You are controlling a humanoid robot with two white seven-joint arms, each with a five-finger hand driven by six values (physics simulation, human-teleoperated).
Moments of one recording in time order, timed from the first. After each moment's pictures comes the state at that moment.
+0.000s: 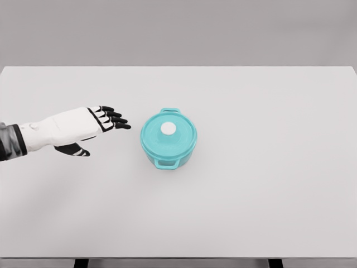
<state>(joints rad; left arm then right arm) -0.35 0.88 -0.43 -1.75 -0.40 -0.51 -0.46 0.01 0.00 0.47 -0.08 0.17 -0.06 0.28</state>
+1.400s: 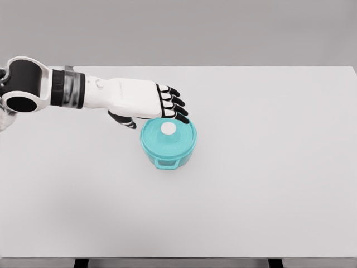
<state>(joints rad) -1.10 0.74 -1.09 -1.62 -0.31 -0.61 -0.50 0.01 0.00 0.46 -0.08 0.16 -0.05 0.30</state>
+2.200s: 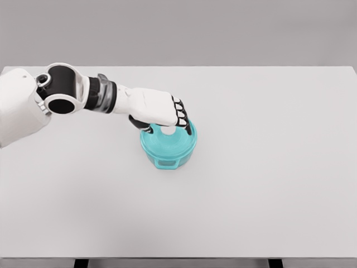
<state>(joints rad) -1.10 0.60 -1.14 -1.50 -0.37 -0.55 -0.60 0.01 0.00 0.46 -0.08 0.16 -0.05 0.30</state>
